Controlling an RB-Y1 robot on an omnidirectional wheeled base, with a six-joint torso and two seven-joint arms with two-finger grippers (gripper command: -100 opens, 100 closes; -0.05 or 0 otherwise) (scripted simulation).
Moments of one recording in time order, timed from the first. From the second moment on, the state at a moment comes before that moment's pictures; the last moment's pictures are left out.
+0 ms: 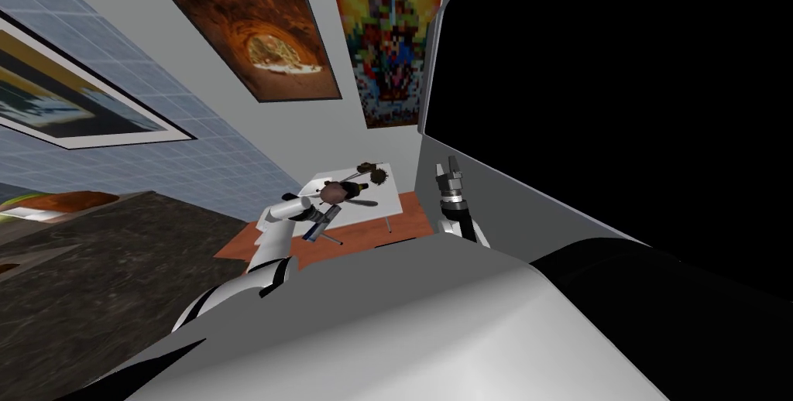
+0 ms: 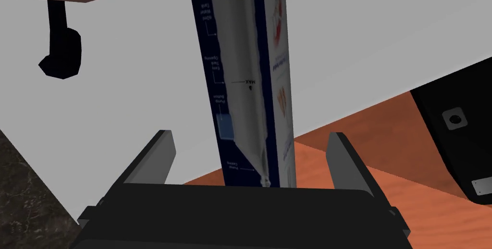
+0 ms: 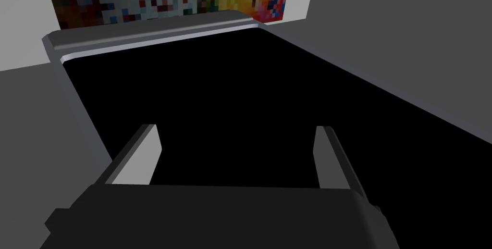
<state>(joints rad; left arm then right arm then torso) -0.36 0.53 0.29 -1.19 0.33 1.40 0.68 0.51 -0.03 0.02 -2.27 0.06 -0.51 -0.07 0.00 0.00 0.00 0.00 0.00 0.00</state>
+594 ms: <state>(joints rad) -0.44 0.54 0.30 -1.09 0.35 1.55 0.76 0.51 -0.03 0.02 -2.27 0.06 -0.51 -0.07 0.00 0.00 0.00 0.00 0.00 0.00</state>
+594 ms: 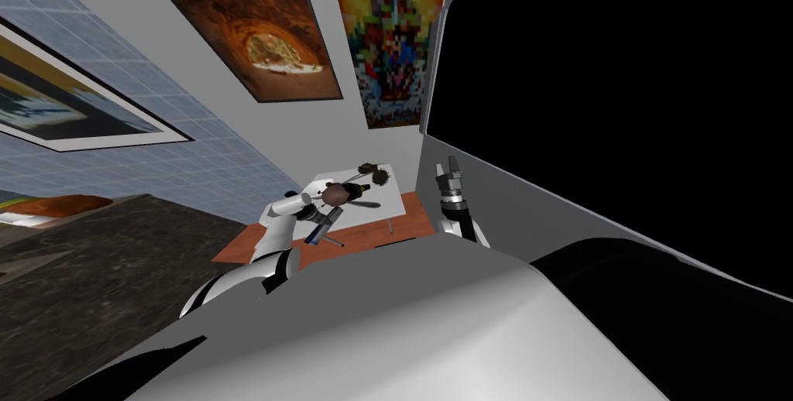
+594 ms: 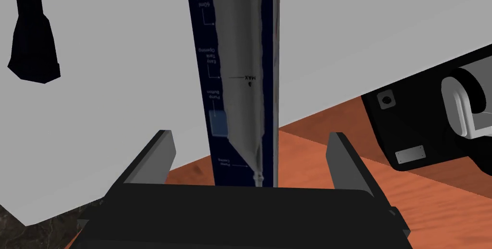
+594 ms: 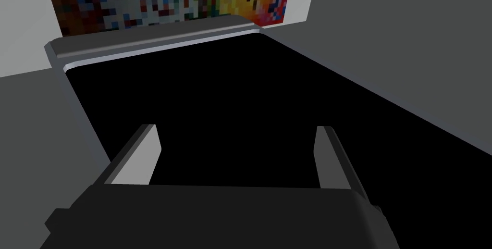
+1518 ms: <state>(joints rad) -0.44 0.52 0.31 -1.03 0.34 1.54 0.78 0.51 -0.03 0.02 -2.27 0.06 -0.51 -0.07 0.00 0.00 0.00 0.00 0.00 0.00</state>
